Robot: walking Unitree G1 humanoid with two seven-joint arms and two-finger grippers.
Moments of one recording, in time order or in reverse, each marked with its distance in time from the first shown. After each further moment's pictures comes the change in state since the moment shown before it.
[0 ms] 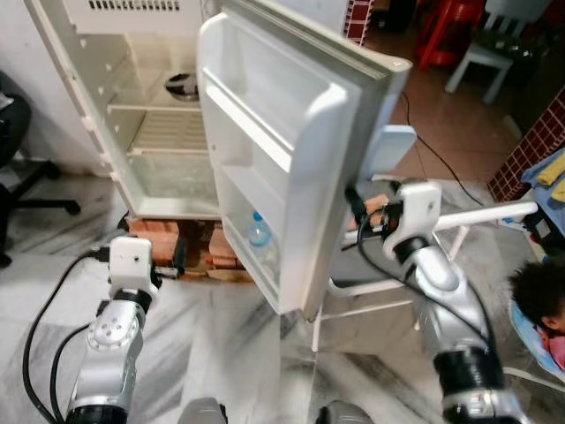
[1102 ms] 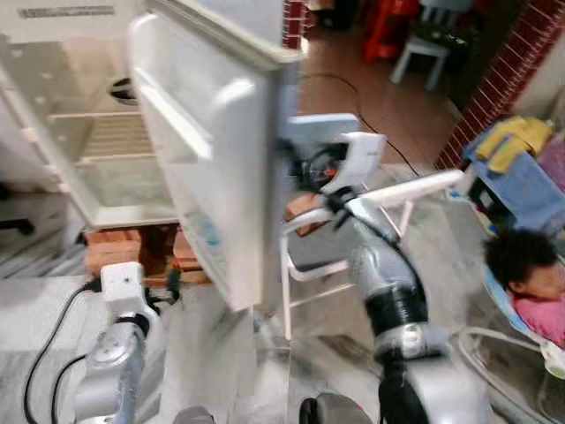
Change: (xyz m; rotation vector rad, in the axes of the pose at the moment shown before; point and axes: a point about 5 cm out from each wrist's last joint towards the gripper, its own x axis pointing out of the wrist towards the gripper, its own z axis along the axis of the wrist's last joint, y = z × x) left arm -0.014 0.004 -0.022 -0.203 0.224 0.084; right arm 0.014 0.171 0.076 0.656 -0.132 0.875
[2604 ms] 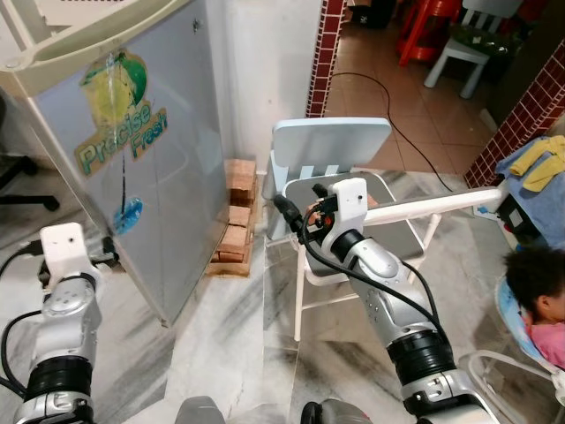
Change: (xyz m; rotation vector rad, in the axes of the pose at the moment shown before) left arm 0.027 0.090 0.041 0.117 -0.060 0.413; right arm -0.075 -0.076 -0.028 -0.363 0.218 -0.600
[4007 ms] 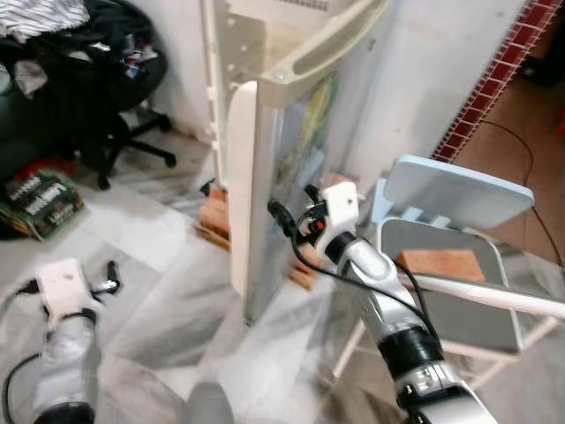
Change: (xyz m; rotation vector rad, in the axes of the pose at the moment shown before) left arm -0.026 0.005 -0.036 -0.074 -0.020 -0.051; right arm 0.012 0.013 -0.001 -0.069 -0.031 0.097
